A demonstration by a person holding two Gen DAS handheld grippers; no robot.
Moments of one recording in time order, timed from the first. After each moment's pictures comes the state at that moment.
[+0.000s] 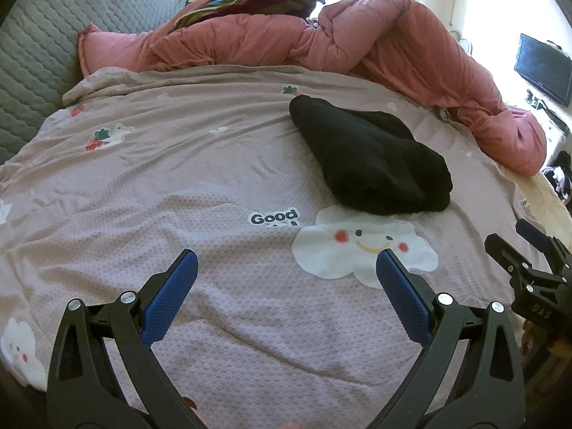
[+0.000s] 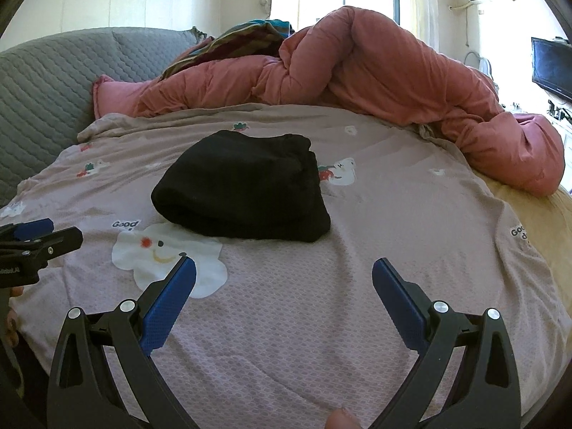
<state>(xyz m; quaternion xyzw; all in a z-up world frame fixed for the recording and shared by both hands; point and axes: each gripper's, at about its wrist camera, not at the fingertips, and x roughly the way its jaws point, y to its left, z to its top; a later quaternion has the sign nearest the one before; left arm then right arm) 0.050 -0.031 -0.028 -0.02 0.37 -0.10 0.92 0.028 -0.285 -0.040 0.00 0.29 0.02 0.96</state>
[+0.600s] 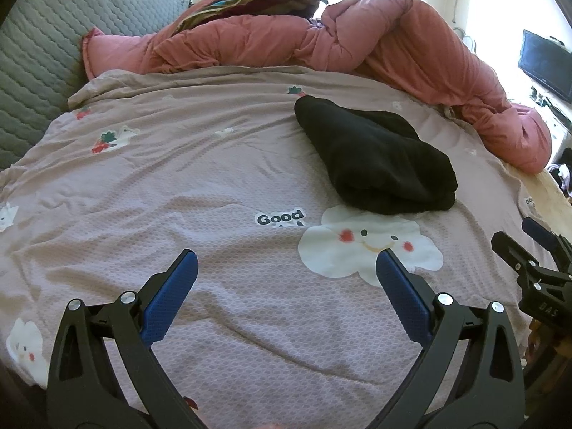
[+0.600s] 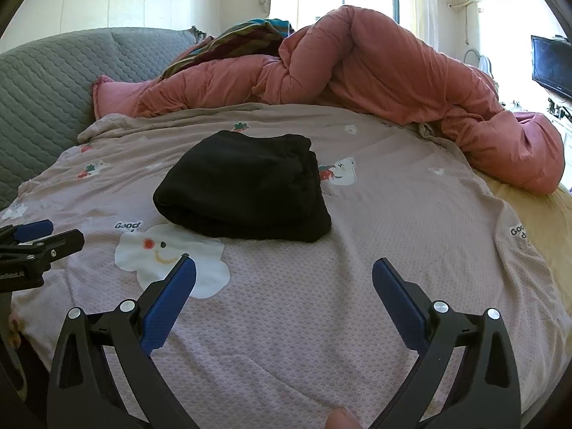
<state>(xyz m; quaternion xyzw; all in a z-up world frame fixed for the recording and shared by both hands) 0.049 -0.030 -0.026 -0.01 0.37 -0.09 0.93 0.026 -0.284 -0.037 0.00 0.30 0.02 0.95</state>
